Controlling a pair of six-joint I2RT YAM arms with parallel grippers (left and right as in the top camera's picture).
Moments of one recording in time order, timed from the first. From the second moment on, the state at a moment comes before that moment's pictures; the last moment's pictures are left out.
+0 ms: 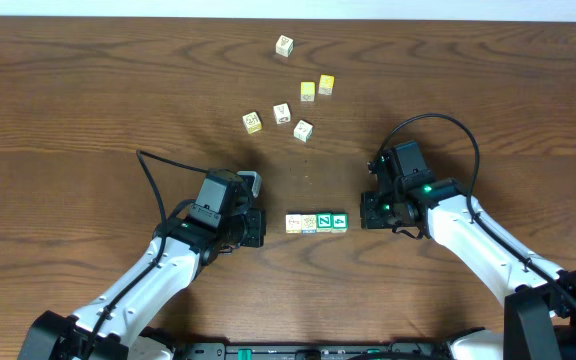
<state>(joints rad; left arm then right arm) -0.42 1.35 0.57 -0.26 0.31 -0.39 0.35 1.53 0.81 -0.55 -0.20 0.32</state>
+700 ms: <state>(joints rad) -0.42 1.45 0.57 -0.20 0.31 -0.43 0.35 1.53 0.80 -0.55 -0.20 0.34</state>
